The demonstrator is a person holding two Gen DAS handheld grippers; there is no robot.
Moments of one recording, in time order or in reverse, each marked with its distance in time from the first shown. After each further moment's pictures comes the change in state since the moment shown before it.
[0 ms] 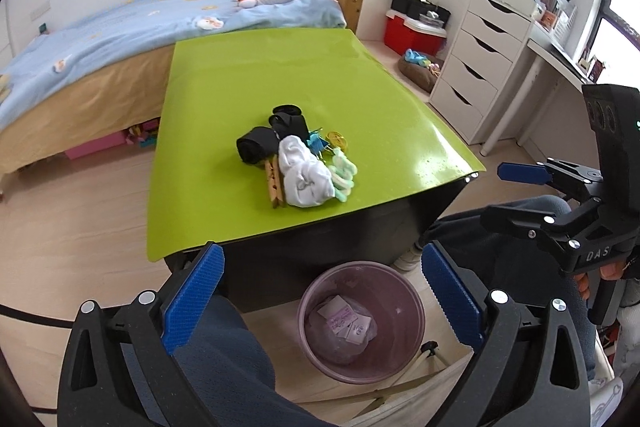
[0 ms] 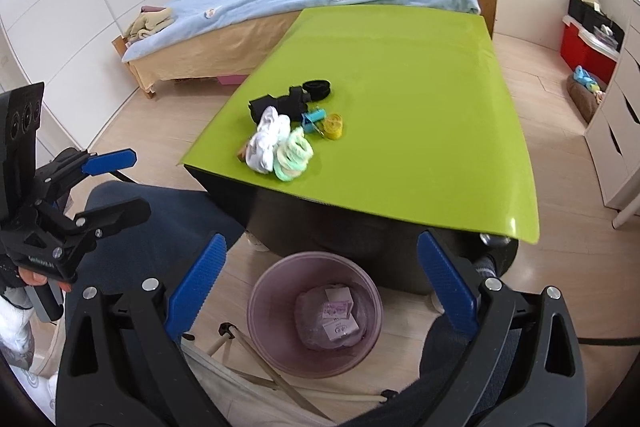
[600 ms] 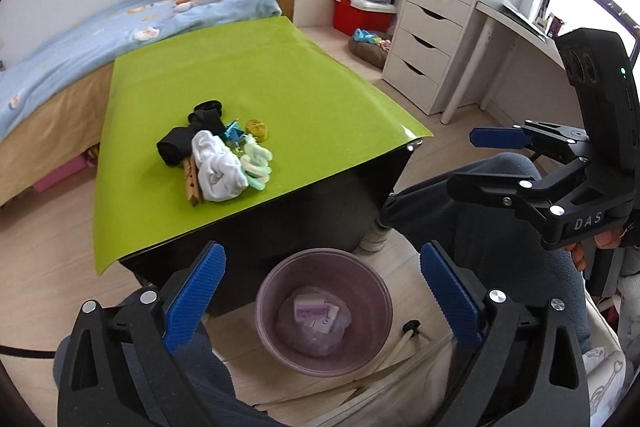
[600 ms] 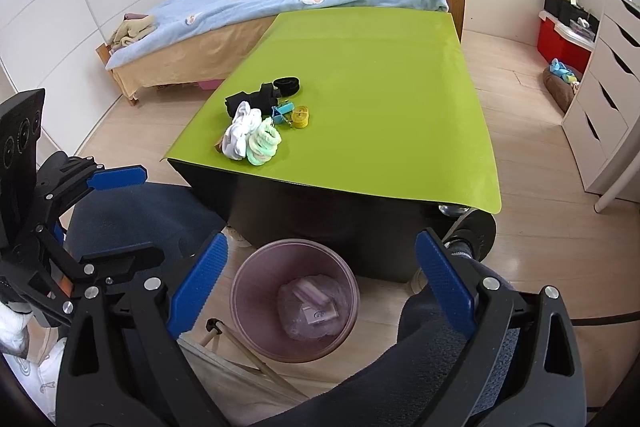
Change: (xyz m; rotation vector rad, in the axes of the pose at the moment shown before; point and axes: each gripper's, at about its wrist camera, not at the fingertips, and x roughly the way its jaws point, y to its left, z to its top) left arm 0.013 -0.057 -0.011 0.143 0.040 -0.104; right arm -0.029 -0.018 -0.028 0.043 -0.015 -0.069
